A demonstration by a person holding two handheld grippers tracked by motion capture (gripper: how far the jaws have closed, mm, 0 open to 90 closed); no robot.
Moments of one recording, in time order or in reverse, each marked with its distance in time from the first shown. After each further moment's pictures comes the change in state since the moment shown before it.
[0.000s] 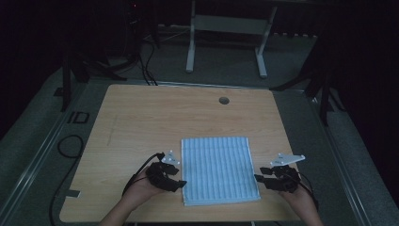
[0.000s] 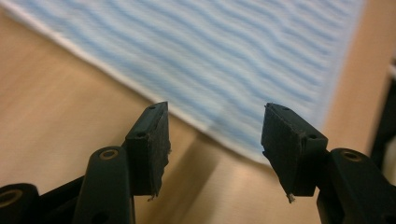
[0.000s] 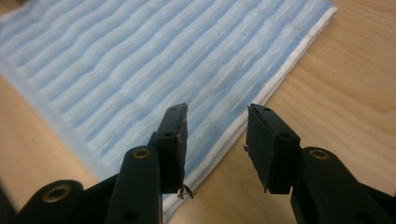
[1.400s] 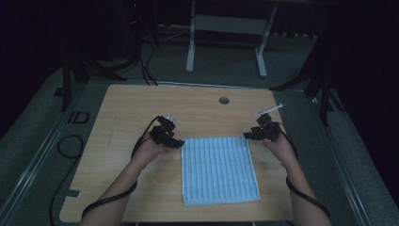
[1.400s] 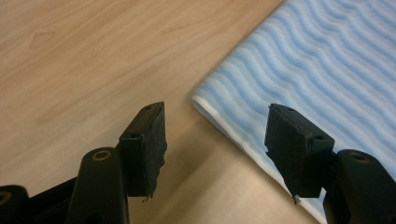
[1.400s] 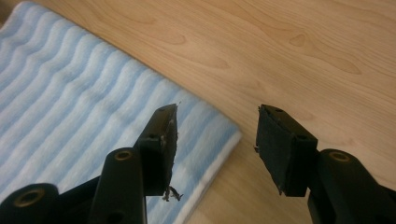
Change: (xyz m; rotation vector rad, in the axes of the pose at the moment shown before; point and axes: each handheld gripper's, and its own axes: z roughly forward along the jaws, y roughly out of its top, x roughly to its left) left arm 0.099 0.071 0.023 0.023 0.154 -0.153; right arm -0.094 0.115 0.069 0.092 -0.019 0.115
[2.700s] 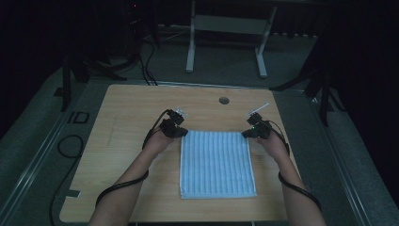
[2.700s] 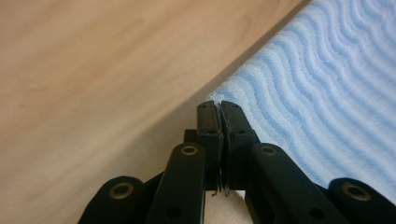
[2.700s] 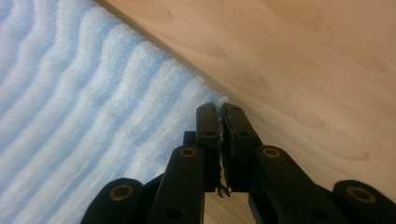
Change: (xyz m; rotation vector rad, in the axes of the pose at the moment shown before) left arm 0.006 0.030 0.018 -0.048 0.002 0.028; right arm -0.001 0.012 0.033 0.127 -0.036 -0.041
